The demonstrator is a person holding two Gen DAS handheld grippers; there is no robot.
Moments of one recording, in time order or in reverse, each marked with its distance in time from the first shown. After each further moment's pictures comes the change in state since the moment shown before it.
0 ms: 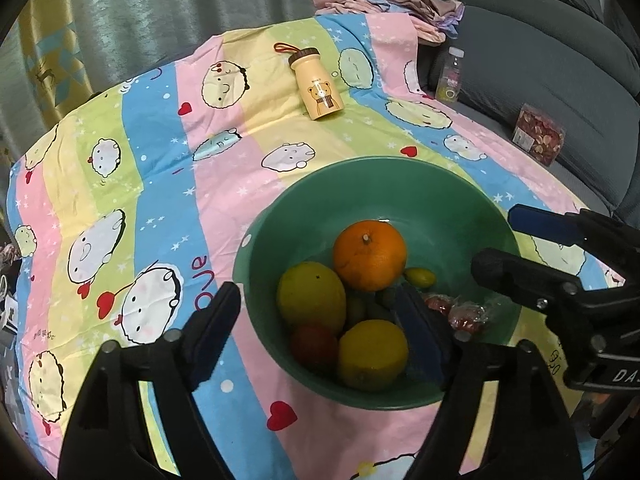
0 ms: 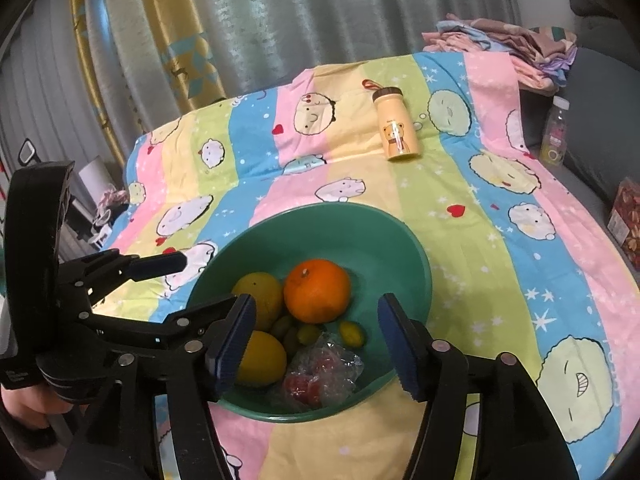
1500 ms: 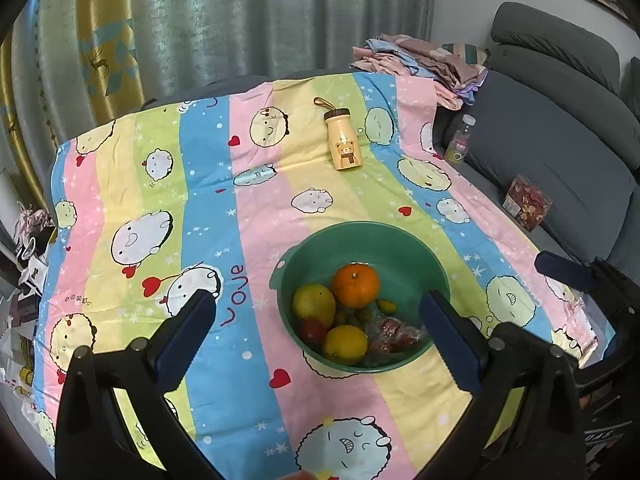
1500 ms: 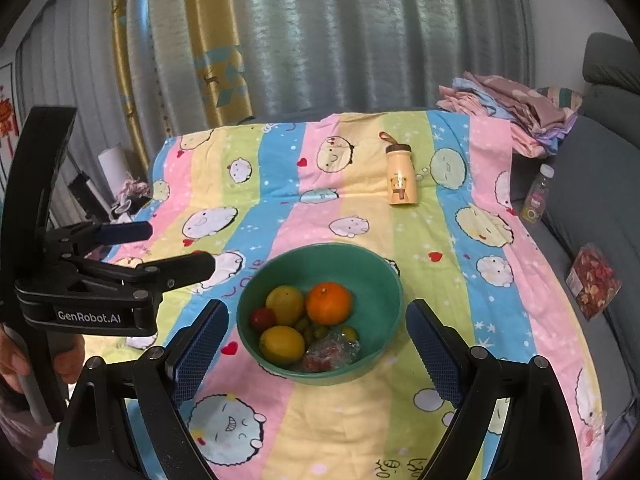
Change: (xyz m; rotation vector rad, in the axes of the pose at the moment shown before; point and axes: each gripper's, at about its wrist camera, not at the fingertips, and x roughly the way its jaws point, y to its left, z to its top) left arm -0.111 -0.002 0.027 -0.166 -0.075 0.046; right arm -0.097 0.036 0.025 -0.144 -0.030 -0.021
